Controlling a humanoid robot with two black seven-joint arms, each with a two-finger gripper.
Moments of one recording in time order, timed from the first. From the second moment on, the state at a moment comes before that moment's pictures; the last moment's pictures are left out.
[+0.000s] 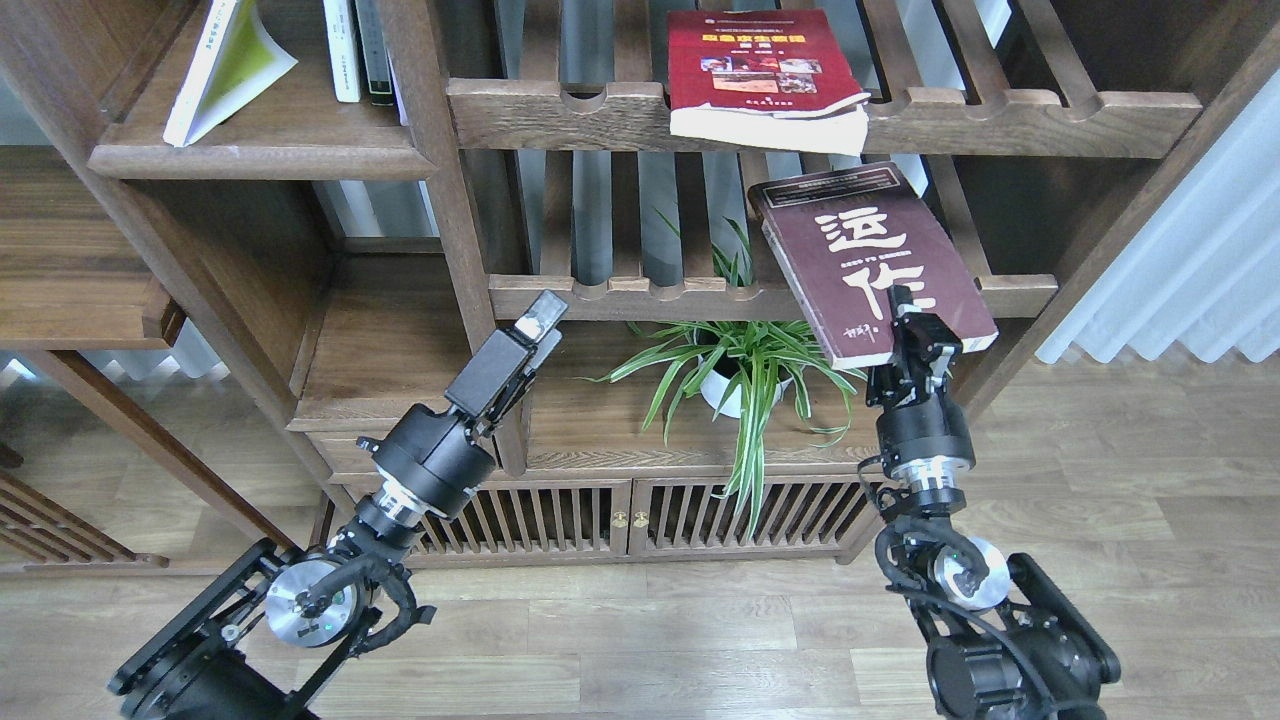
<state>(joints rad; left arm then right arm) -0.17 0.06 -0.97 -1.33 -0.05 -0.49 0.03 0.13 0.01 1.23 1.03 0.41 0.58 0.10</state>
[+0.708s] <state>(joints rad) -0.09 0.19 -0.96 -1.31 -0.21 -0.49 0.03 0.07 0.01 0.92 1.18 0.40 0.58 0.10</state>
